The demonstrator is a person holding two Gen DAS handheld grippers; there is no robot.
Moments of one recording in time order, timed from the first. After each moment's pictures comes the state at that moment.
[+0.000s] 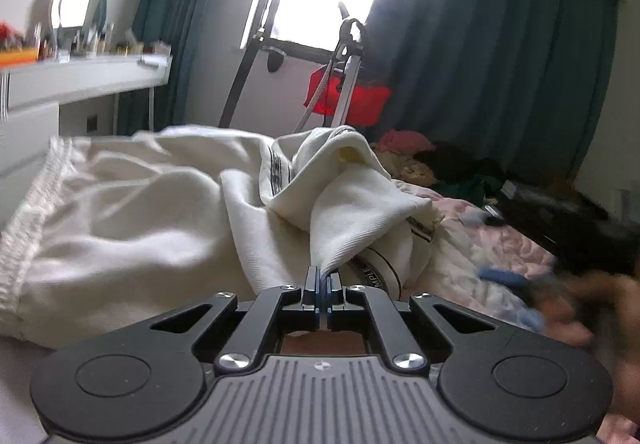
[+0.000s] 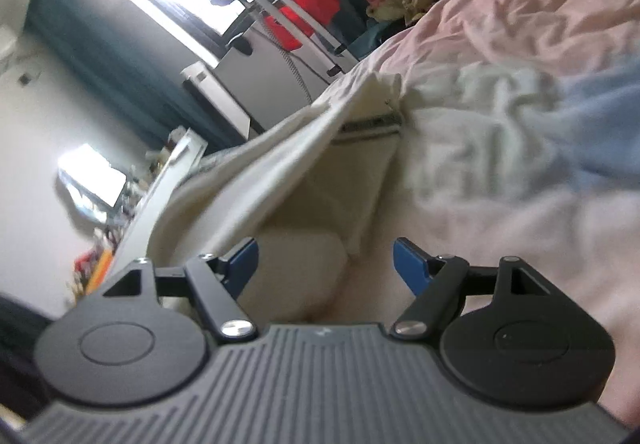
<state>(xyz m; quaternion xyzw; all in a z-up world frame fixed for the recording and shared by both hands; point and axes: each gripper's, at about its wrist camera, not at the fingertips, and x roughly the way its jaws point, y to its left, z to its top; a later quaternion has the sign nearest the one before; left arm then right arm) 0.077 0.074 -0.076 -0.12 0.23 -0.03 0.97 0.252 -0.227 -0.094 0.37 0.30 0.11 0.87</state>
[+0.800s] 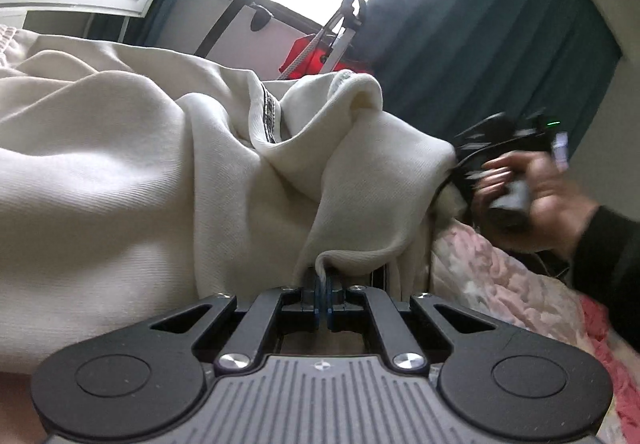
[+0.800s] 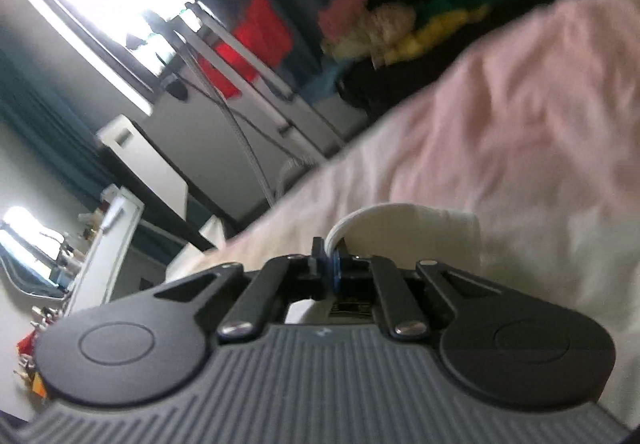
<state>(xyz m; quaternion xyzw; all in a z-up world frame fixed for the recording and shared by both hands) 0.138 0.097 -0.148 -0.23 0.24 -0.10 0.94 0.443 -0.226 -0.066 0.35 0.27 0.01 0.89</state>
